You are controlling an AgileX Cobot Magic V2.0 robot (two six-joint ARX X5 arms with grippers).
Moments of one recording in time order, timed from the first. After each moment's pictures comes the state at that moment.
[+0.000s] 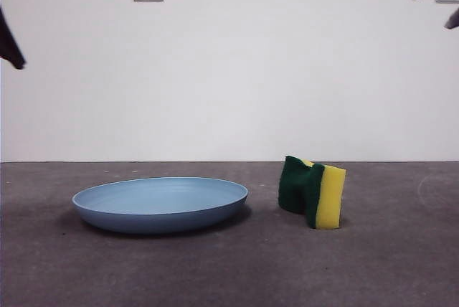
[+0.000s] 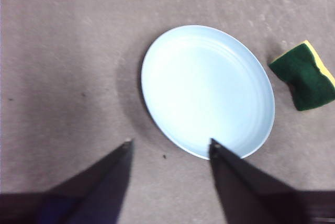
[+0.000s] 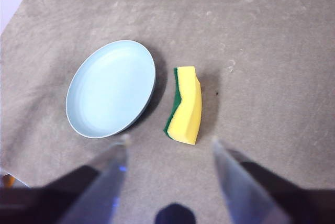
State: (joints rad) left arm -0.07 0.94 0.77 -0.61 0.37 -0.11; right arm 0.07 0.95 0.95 -0.74 -0.52 0.04
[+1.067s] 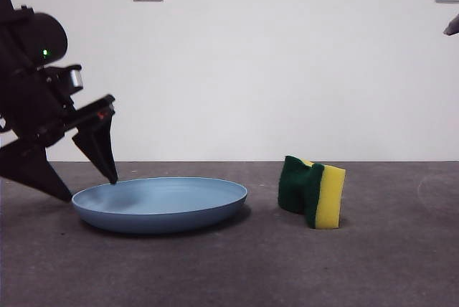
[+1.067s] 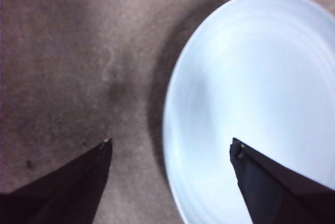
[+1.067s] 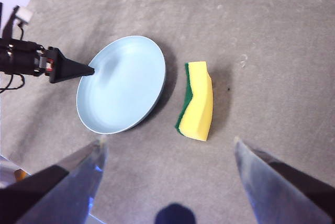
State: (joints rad) left arm -0.17 1.72 1.01 -0.37 0.34 -0.15; right arm 0.10 0.95 0.95 -0.74 -0.52 0.07
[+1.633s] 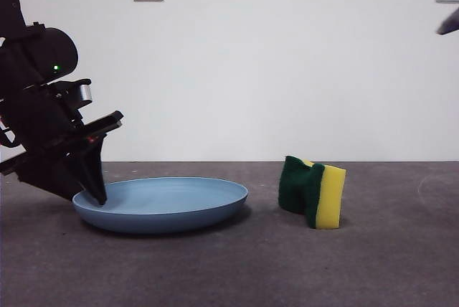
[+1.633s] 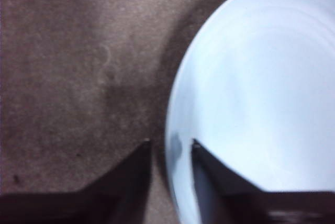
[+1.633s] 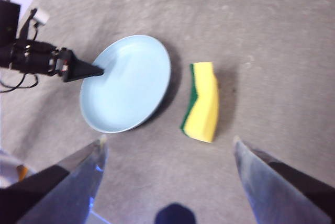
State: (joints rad) left arm -0.19 1.76 1.01 -0.34 0.31 -0.13; right arm 0.15 0.96 0.95 -0.72 -0.52 0.07
